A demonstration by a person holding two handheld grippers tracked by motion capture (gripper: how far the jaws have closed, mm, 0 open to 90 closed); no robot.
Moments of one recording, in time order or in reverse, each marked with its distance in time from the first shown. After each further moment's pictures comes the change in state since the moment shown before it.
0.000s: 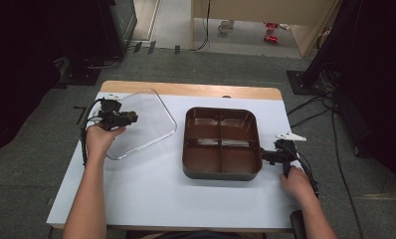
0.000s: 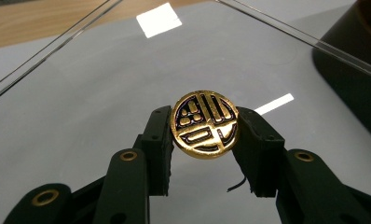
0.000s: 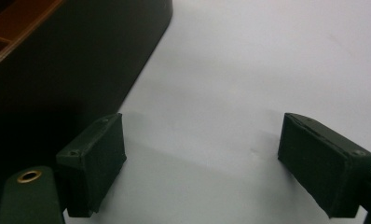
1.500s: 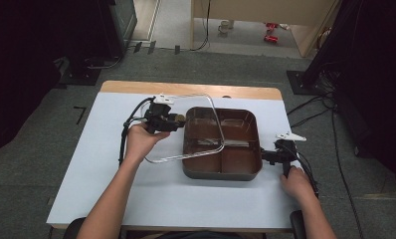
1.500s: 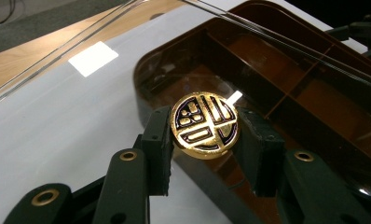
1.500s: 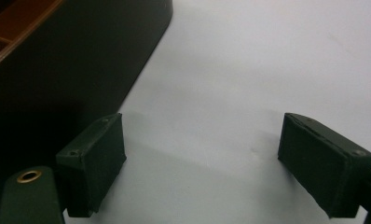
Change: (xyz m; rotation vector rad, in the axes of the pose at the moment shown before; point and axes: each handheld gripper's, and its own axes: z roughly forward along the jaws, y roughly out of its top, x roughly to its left) left arm -0.145 0.041 0.014 -0.031 -0.239 0.225; right arm 0.000 0.000 0.000 0.000 0.000 -0.004
